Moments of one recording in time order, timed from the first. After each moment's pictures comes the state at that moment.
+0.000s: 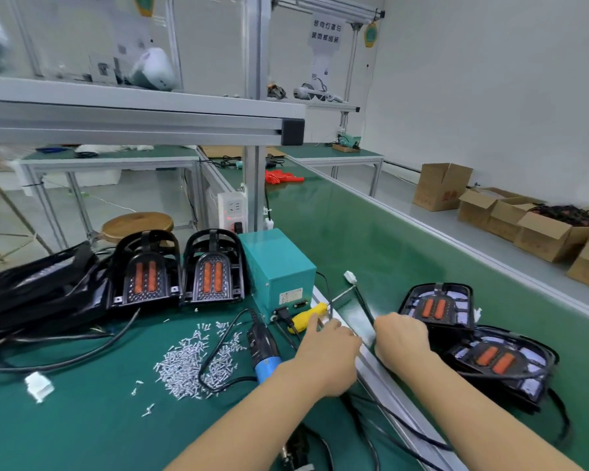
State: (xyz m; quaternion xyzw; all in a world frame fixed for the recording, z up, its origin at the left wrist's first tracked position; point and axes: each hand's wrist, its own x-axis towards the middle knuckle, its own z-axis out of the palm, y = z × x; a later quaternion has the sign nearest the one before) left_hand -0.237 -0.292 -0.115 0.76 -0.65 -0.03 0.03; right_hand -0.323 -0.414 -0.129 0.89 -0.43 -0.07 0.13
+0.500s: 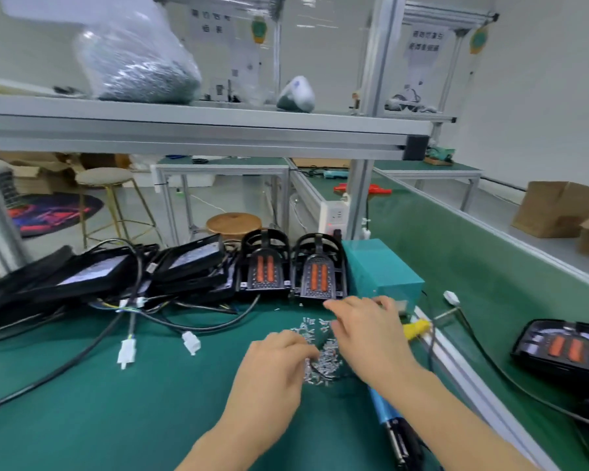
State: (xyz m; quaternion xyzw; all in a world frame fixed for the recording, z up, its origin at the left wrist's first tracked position) left_hand -0.168 -0.087 -0.109 0.82 -0.45 0.05 0.34; right_hand -0.219 -0.249 -0.082 0.97 -0.16 0.16 0.00
